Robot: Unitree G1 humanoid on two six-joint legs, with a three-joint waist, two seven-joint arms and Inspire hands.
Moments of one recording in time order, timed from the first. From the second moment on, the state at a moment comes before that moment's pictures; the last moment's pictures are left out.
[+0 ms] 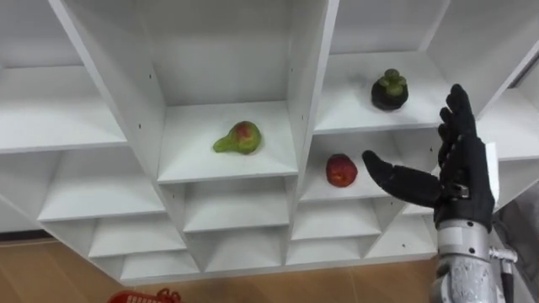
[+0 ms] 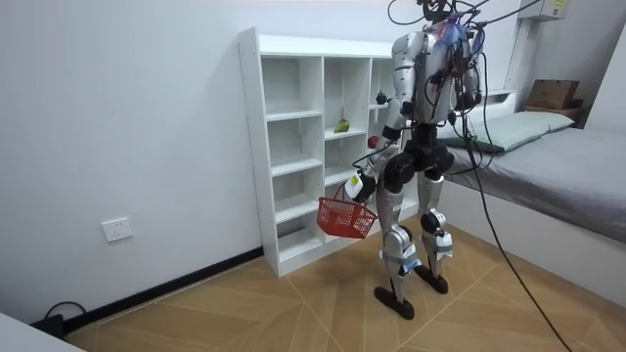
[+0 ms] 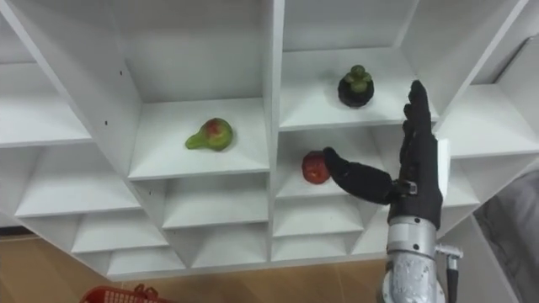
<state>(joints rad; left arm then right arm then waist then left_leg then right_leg) 0.23 0.18 -0.06 1.08 0.11 -0.17 0.18 0.23 -0.20 0.07 -0.14 0.03 -0.20 -0.35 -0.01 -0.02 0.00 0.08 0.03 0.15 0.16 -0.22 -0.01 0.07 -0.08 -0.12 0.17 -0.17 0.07</state>
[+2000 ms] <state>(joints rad) 0.26 0.20 0.02 0.99 0.34 0.05 0.08 -0.24 -0.35 -0.03 0.39 0.19 -0.13 -0.35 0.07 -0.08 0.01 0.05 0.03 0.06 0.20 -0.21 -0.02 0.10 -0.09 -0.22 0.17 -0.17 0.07</state>
